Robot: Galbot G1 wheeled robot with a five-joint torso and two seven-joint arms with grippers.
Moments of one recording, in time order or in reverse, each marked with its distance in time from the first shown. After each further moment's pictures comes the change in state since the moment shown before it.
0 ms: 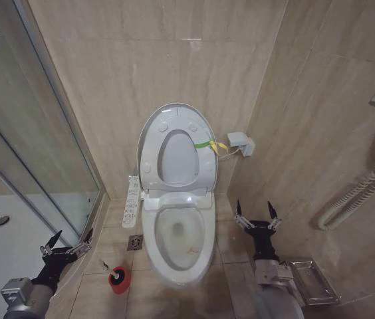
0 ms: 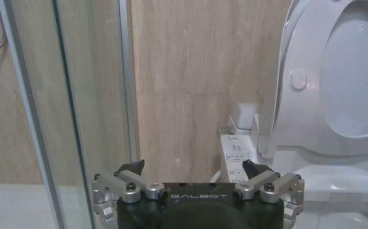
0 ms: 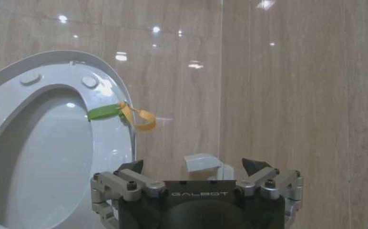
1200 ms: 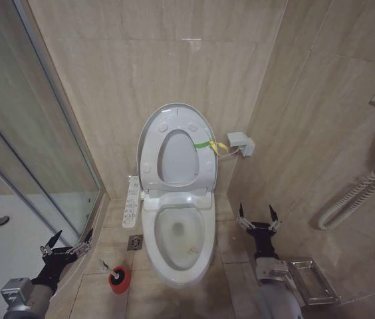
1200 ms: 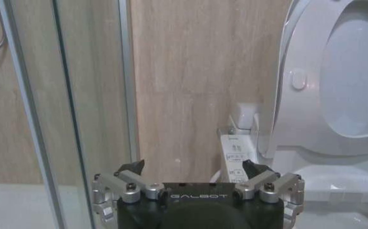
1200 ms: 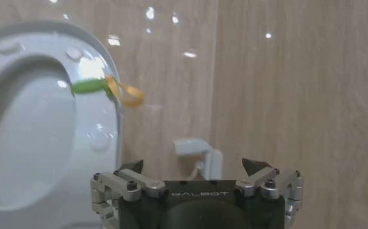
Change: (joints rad) left arm 0.000 0.000 0.000 0.000 0.000 0.000 0.000; right arm 0.047 -0.004 0.013 -0.077 -0.012 -0.015 0.017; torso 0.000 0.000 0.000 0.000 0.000
